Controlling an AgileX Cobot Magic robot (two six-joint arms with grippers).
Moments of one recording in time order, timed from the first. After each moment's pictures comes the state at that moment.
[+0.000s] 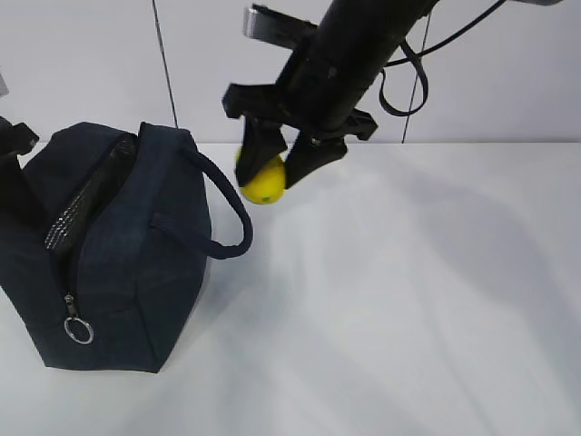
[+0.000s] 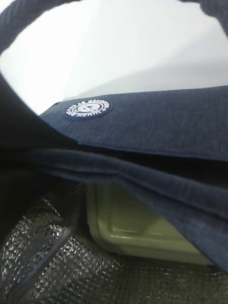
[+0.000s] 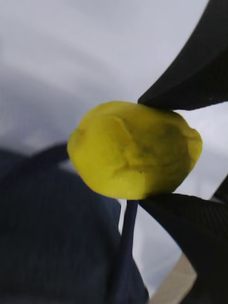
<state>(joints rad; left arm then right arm) 0.05 1.74 -1.25 -0.51 1.15 0.27 0.48 2.01 -1.84 0.41 1.21 0.02</state>
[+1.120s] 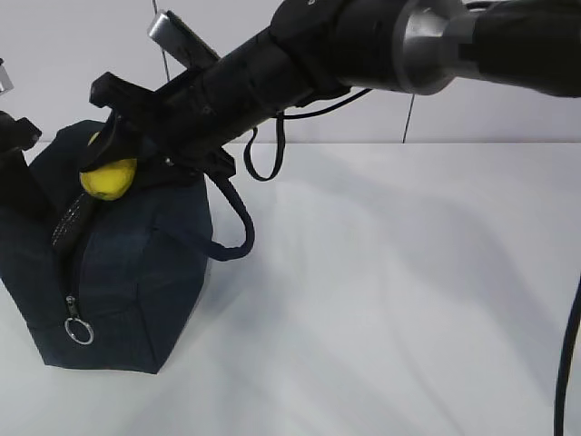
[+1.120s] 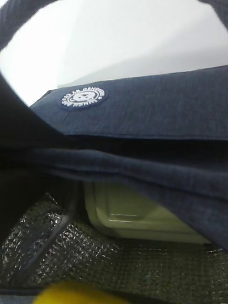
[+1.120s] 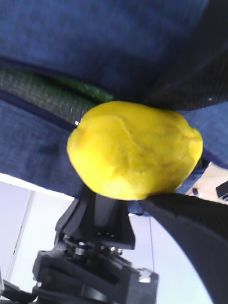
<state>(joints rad) 0.05 1.74 -1.25 -0.56 1.15 0.32 0.60 2.16 -1.84 1.02 0.84 -0.22</state>
